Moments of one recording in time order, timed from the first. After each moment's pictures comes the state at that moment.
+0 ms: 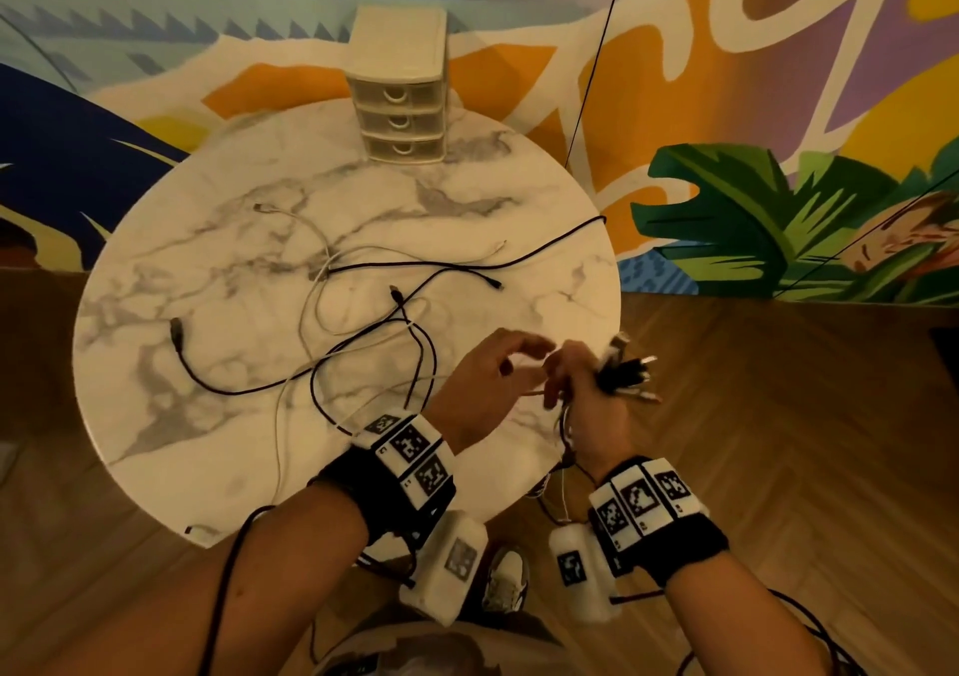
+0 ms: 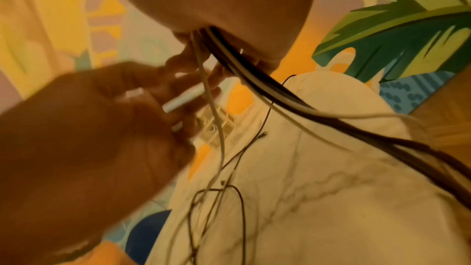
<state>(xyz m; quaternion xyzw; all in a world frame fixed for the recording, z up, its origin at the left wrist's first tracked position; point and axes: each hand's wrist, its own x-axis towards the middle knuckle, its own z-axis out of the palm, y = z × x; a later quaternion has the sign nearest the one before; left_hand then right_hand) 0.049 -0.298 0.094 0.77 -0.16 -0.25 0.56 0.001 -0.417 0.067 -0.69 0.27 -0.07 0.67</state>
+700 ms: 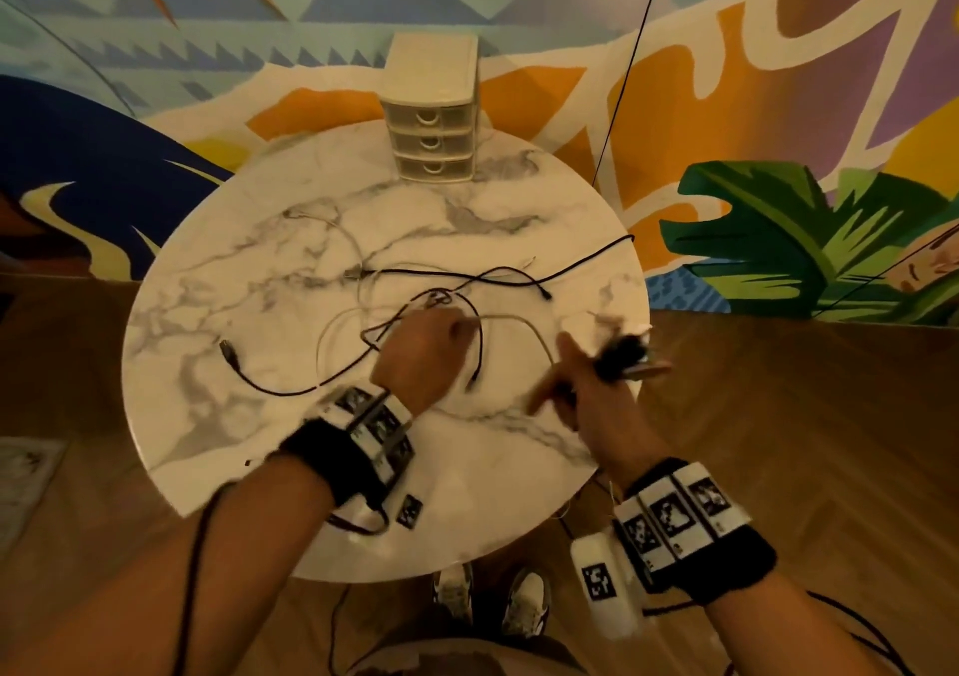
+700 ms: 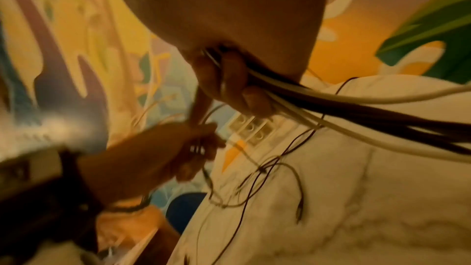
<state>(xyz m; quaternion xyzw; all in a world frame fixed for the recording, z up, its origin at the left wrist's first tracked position) 0.107 -0.242 0.104 0.94 -0.14 -0.10 0.29 0.018 -0.404 0.113 -0.69 0.22 0.08 0.69</state>
